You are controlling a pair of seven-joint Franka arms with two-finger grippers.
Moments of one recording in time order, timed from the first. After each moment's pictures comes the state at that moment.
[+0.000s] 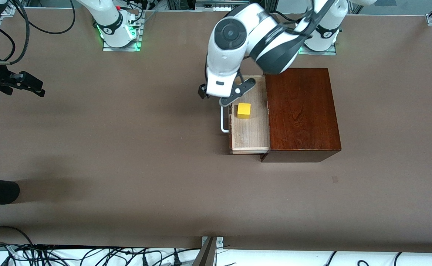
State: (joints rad) left arm -0.61 0.55 -0.23 -1.29 -0.10 1.79 -1.50; right arm 0.19 -0.01 -0.20 -1.67 -0.03 1.65 0.03
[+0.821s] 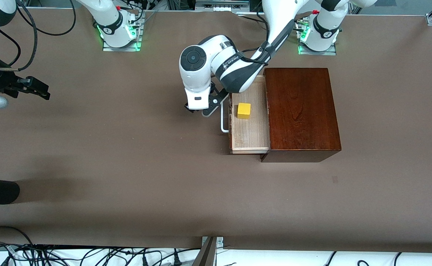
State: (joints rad) left arm -0.74 0.77 -0.18 -1.19 0.04 1.89 -1.76; right arm 0.19 0.02 -0.19 -1.67 -0.04 1.65 0.04
